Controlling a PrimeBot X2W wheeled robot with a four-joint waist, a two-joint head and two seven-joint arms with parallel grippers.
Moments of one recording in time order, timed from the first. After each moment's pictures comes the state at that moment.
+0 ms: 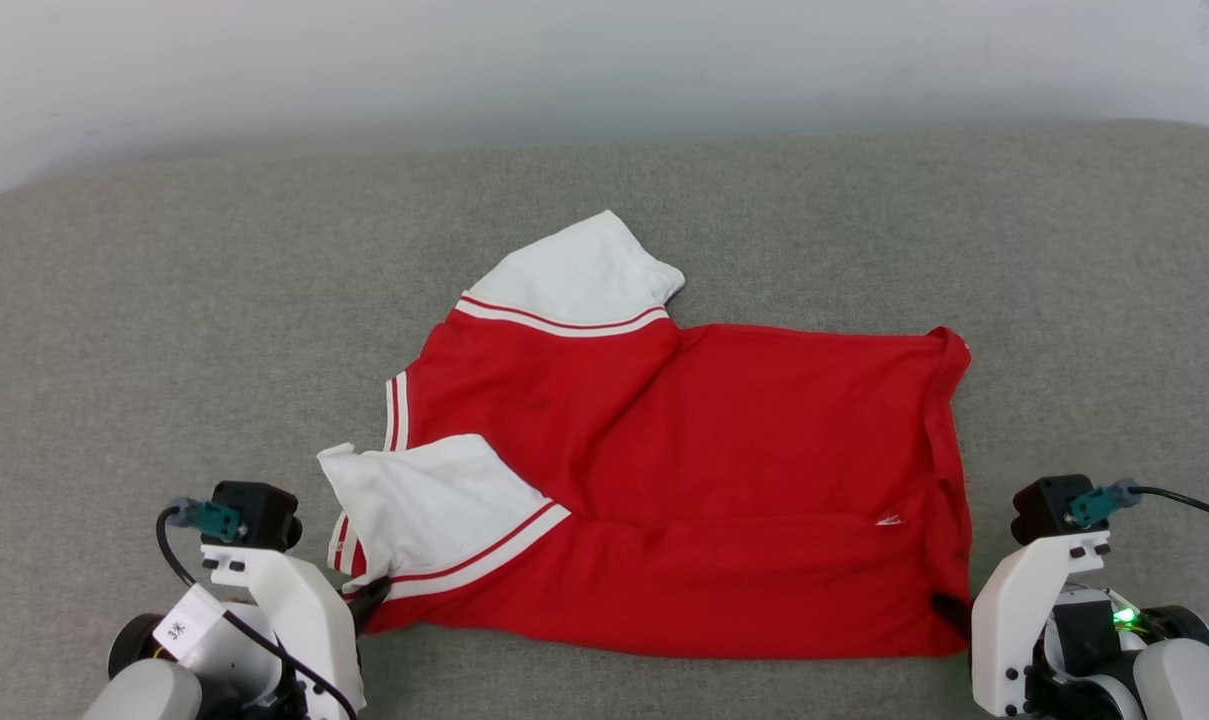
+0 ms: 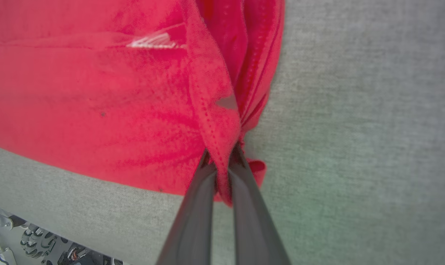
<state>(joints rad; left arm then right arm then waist) -0.14 0.53 -0.36 0.06 -0.80 0.01 0.54 -0.14 -0.20 0.06 0.24 0.41 0.13 0.74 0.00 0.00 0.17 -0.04</state>
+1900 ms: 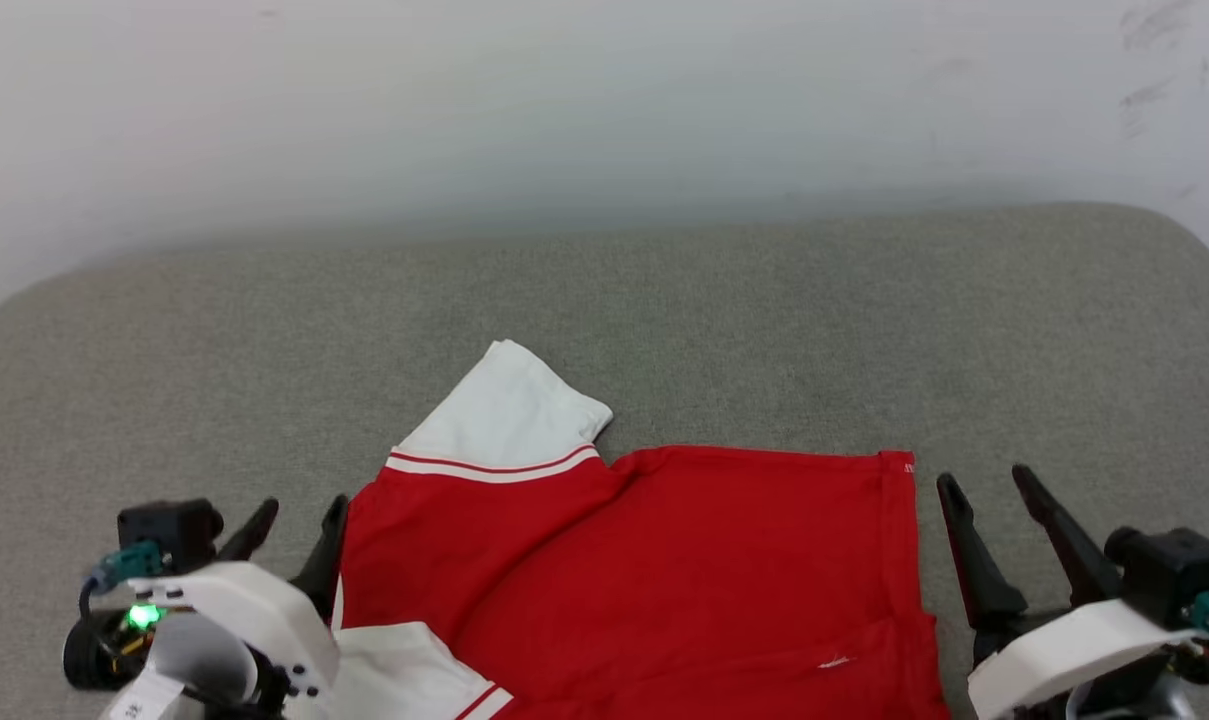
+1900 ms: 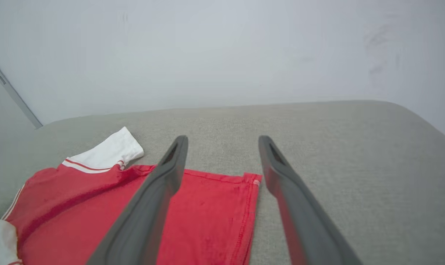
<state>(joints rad) -0.08 0.46 -0.29 0.13 -0.69 0.09 0.07 0.06 -0.11 0.02 -0.06 0.27 0.13 0.03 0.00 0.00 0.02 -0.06</state>
